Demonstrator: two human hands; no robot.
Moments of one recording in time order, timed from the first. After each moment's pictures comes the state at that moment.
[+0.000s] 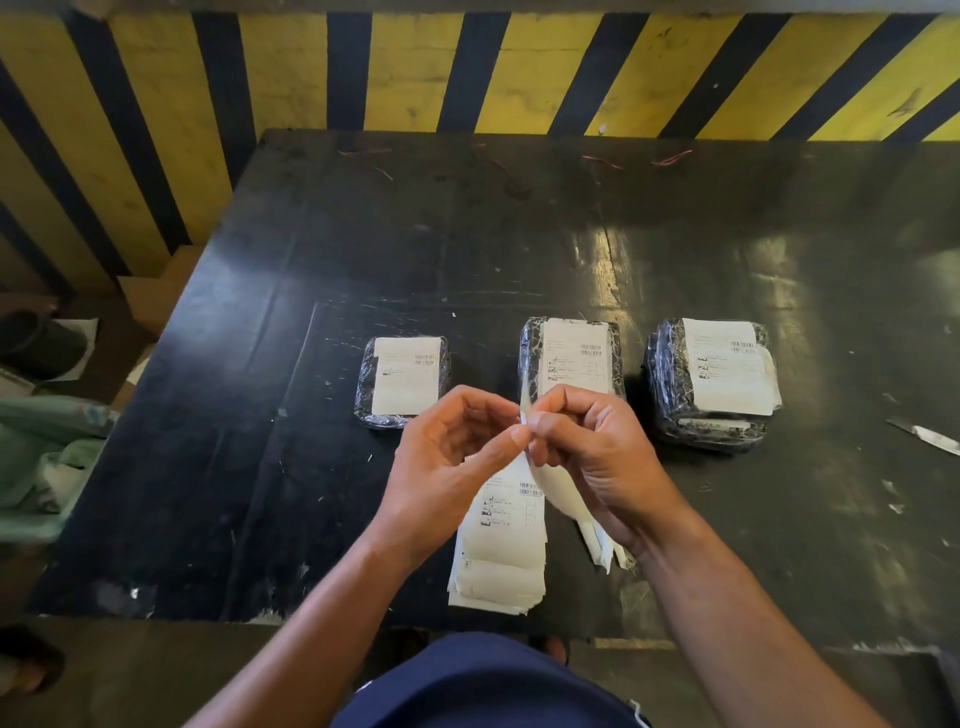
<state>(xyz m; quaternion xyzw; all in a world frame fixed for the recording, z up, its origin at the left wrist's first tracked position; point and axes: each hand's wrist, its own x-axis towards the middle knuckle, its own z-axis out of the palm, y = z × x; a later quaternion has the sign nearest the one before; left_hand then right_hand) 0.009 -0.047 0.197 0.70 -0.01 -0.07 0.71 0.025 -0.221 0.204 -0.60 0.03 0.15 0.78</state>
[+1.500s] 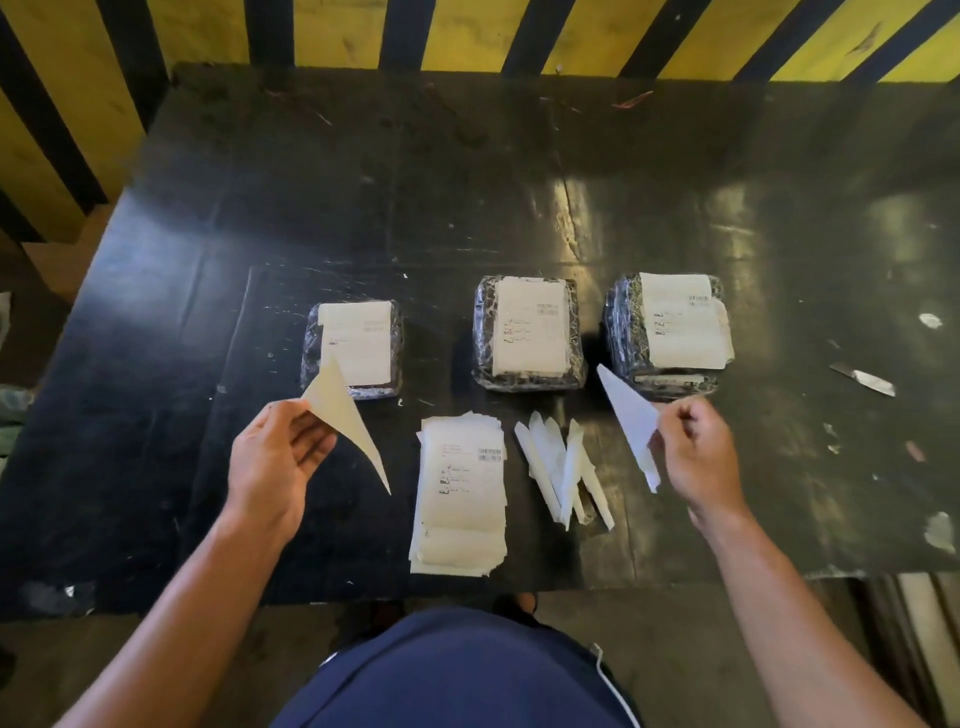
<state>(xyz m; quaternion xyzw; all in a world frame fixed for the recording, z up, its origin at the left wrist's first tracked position) 0.028 0.027 0.129 0.57 0.37 -0.02 0.73 0.009 -0.364 0.097 -0.80 0.27 -0.02 0.53</state>
